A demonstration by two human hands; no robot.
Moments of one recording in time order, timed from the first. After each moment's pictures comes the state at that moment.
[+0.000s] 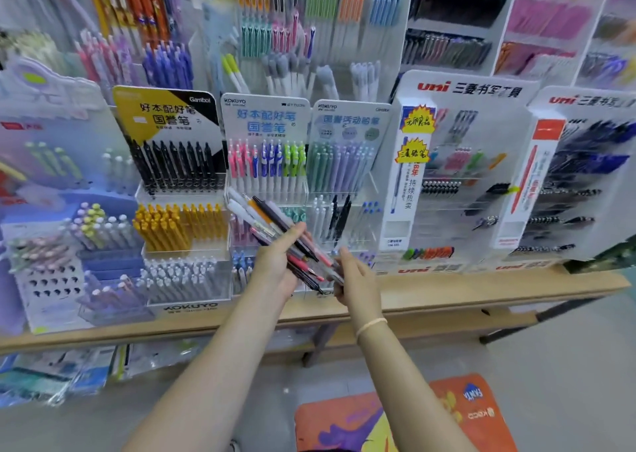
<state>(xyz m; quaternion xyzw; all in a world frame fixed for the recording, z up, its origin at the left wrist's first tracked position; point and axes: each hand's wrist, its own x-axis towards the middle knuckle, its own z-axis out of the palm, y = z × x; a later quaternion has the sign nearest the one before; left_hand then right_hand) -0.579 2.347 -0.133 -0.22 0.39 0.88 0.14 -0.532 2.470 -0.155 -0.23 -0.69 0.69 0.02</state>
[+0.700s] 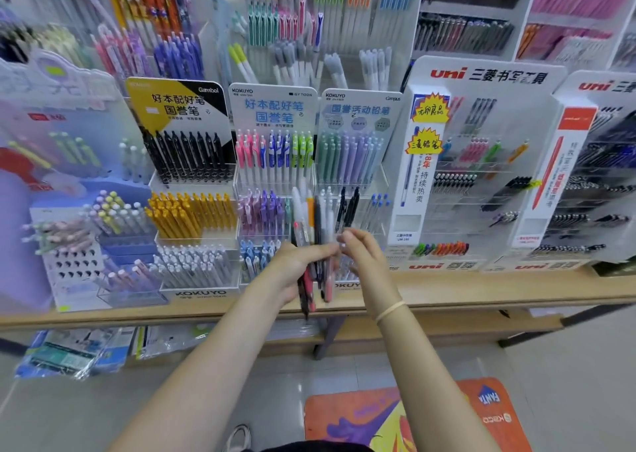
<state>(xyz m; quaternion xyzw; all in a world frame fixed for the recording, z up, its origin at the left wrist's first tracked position) -0.558 2.358 -0.131 -0.14 0.55 0.79 0.25 -0.538 2.500 -0.143 -0.10 -0.68 0.72 -0.03</state>
